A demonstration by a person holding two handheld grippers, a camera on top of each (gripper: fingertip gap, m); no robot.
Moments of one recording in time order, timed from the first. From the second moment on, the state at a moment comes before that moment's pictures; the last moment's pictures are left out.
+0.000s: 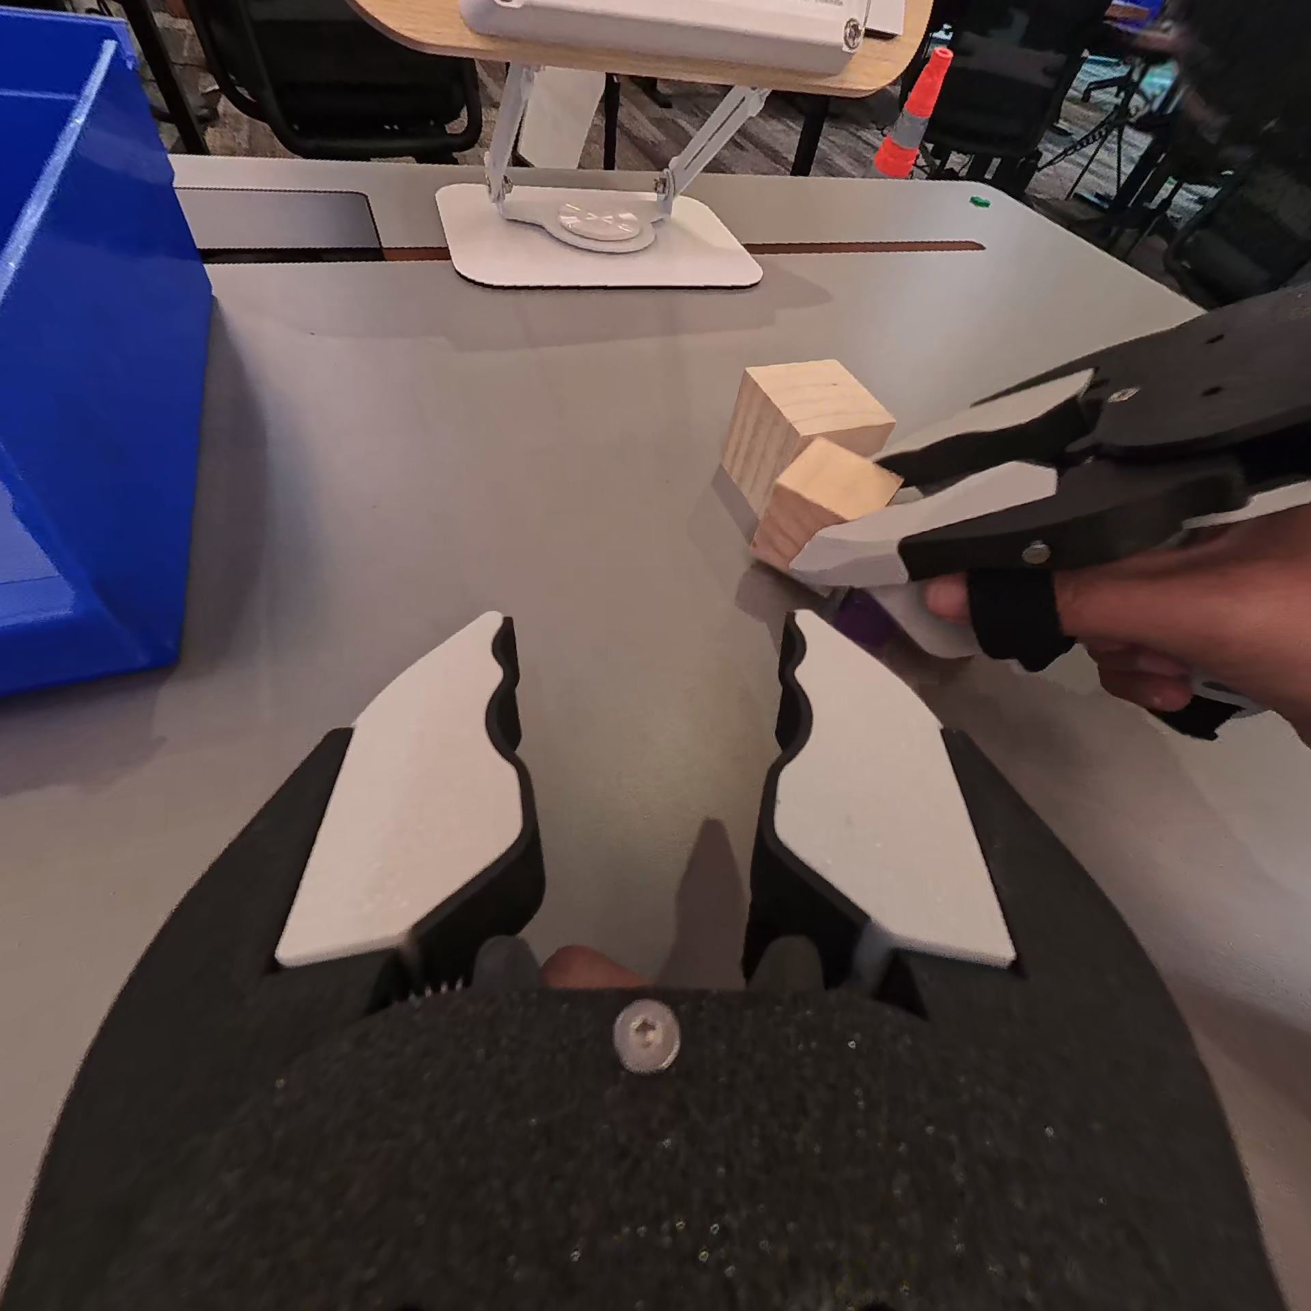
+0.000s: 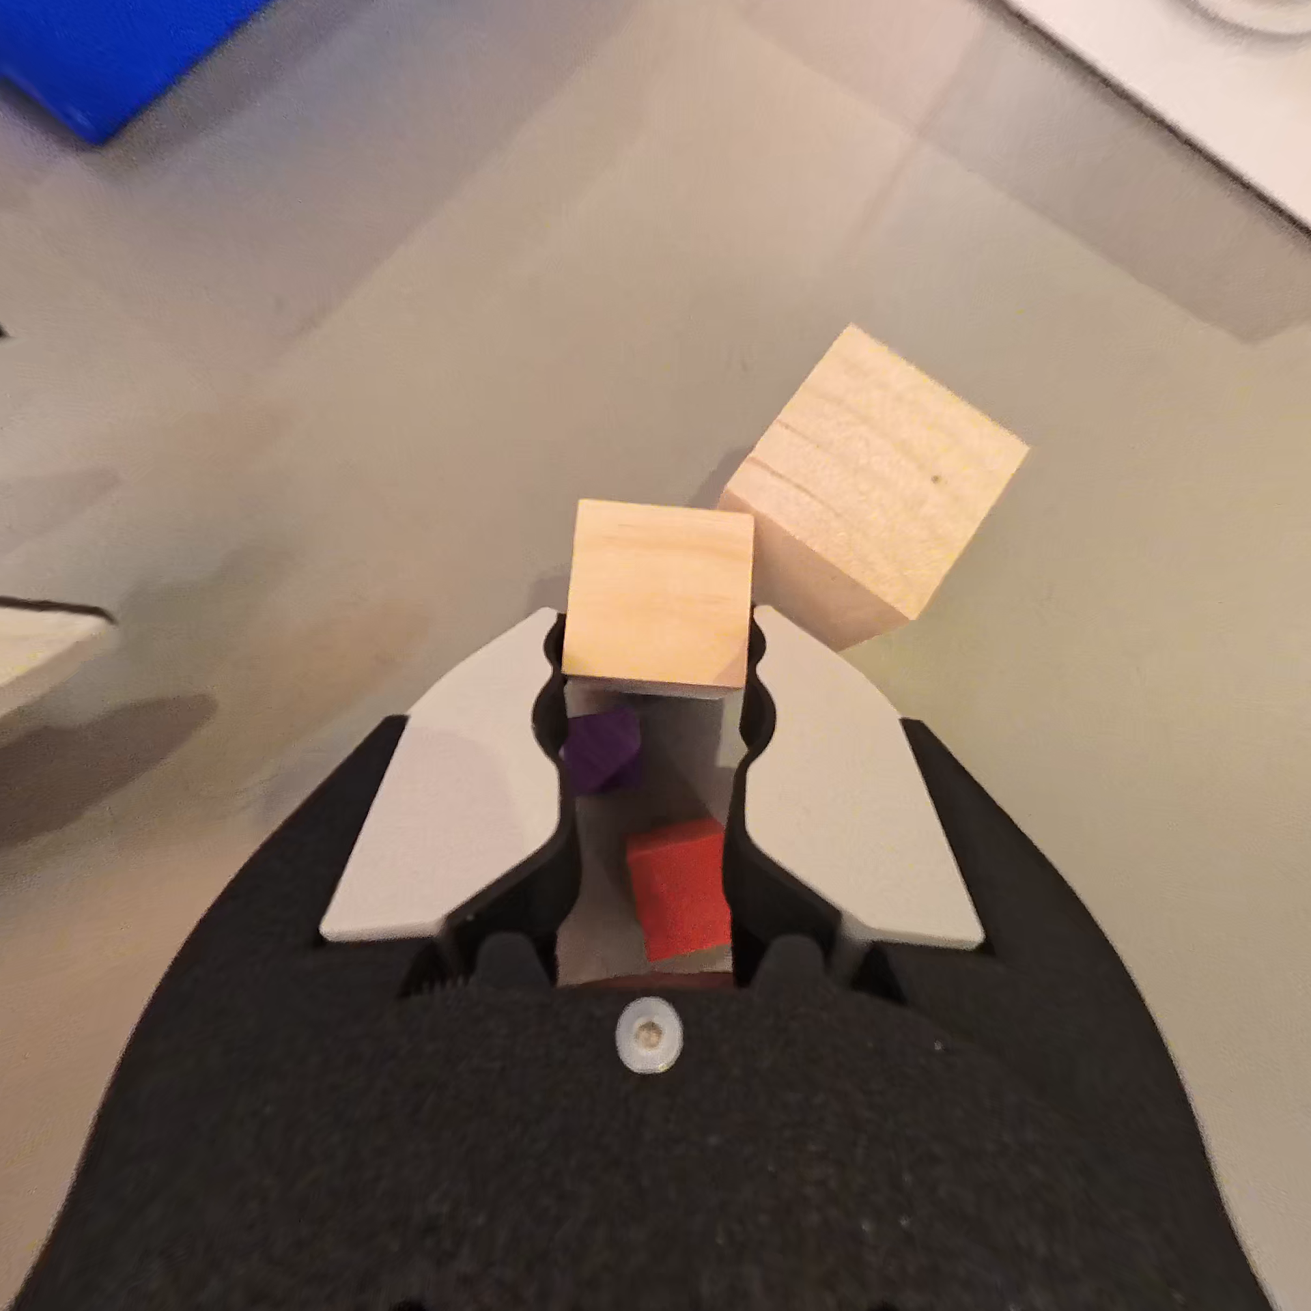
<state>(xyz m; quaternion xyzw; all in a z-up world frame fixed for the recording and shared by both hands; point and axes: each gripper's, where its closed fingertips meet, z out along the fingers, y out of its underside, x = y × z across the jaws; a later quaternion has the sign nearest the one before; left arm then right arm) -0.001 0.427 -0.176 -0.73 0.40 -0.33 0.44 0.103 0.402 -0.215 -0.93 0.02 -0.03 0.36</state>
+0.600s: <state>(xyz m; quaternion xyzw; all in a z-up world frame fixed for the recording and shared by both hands) 0.010 0.409 -0.183 -0.71 0.46 -0.35 0.41 0.163 0.342 -0.141 -0.85 -0.08 -0.05 0.52</state>
